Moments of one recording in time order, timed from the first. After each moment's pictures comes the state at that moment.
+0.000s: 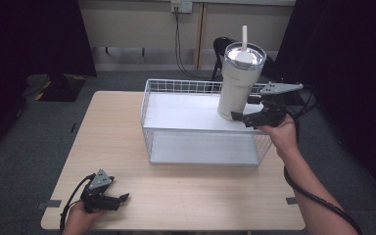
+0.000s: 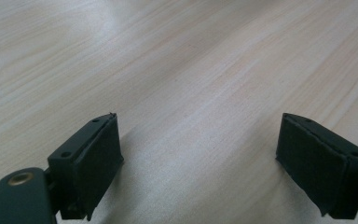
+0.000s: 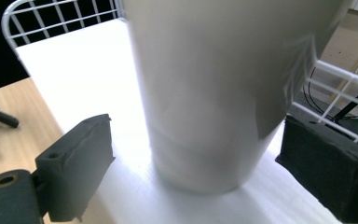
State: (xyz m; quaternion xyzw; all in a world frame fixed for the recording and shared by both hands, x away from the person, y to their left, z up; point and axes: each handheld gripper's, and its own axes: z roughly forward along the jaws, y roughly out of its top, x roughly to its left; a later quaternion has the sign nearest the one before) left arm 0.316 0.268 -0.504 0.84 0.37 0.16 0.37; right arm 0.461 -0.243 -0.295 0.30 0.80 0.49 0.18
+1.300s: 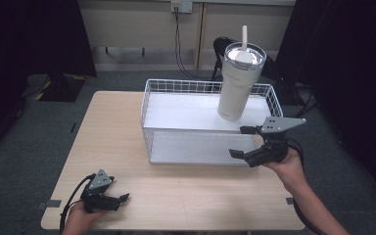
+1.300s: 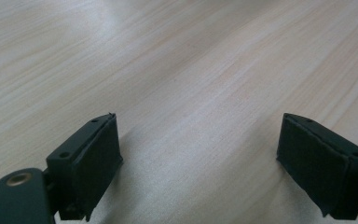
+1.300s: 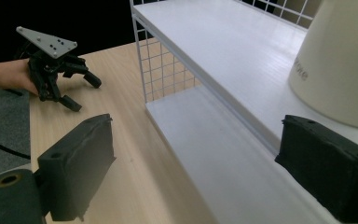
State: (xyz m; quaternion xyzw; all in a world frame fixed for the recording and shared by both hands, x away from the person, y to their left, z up) left arm 0.316 0.268 -0.504 0.84 0.37 0.16 0.37; right arm 0.381 -0.237 -0.324 0.21 0.82 0.51 0.13
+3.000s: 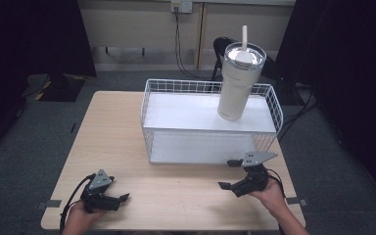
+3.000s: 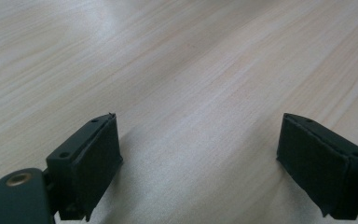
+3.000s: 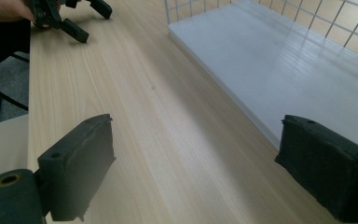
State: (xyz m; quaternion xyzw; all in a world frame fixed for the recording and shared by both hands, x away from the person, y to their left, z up) left arm 0.316 0.268 -0.504 0.84 0.37 0.15 0.37; right arm 0.364 -0.225 -0.444 0.22 0.85 0.48 0.06
